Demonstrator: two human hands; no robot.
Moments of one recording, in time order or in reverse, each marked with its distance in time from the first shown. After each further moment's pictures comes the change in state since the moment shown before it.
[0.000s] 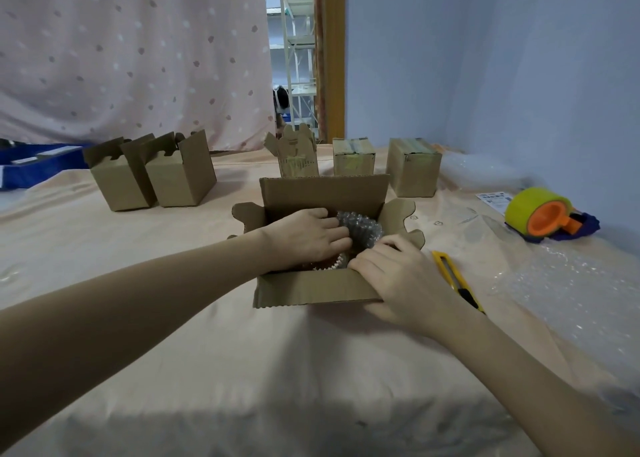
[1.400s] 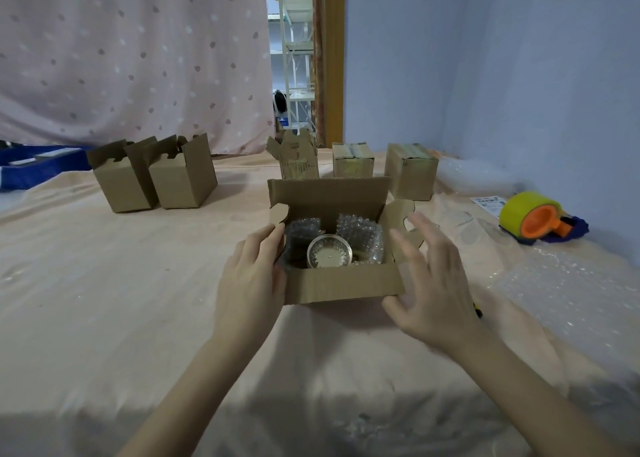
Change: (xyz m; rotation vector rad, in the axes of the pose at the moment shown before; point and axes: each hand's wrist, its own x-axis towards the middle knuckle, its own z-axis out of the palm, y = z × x) left_hand -0.060 0.091 -0.041 -0.554 0.336 -1.199; right_hand -0.033 -0.006 -0.007 0.149 0.152 0.397
